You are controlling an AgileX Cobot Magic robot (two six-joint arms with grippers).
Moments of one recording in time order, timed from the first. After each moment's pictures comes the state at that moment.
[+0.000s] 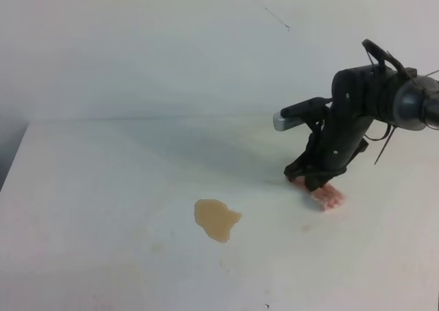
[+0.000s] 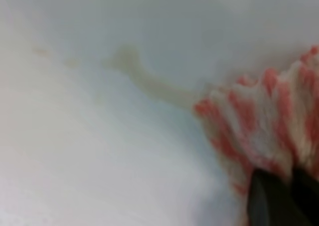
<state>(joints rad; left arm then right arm) -0.05 -0.03 0.04 -0.04 0.31 -0.39 0.37 2.24 -1.77 0.10 0.94 -0.18</state>
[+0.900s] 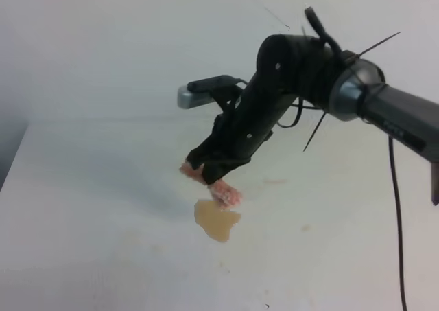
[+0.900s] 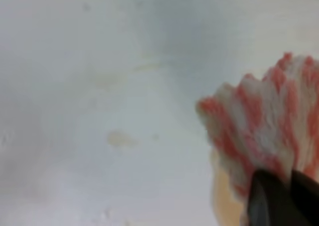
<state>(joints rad) -0.05 -0.03 0.04 -0.04 0.31 -0.39 0.58 2.28 -2.06 0.35 1.04 -0.22</state>
